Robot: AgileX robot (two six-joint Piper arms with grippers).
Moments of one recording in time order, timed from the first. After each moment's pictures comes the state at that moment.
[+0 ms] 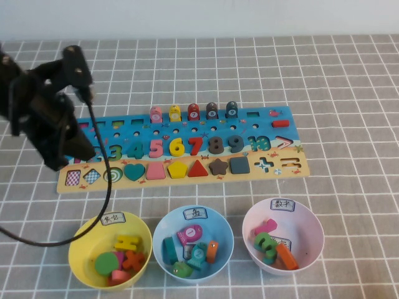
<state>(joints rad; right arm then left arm) 0.10 -0.01 0.03 0.12 0.37 -0.08 -0.13 1.64 -1.41 -0.35 1.21 1.19</state>
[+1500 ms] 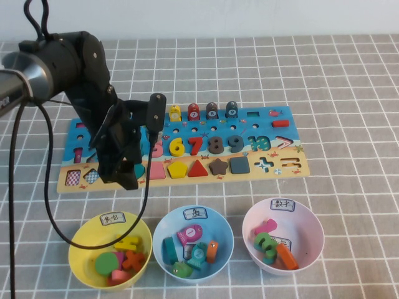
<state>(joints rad) 0.10 -0.01 0.03 0.12 0.37 -0.08 -0.33 2.02 -1.63 -0.17 1.20 1.34</state>
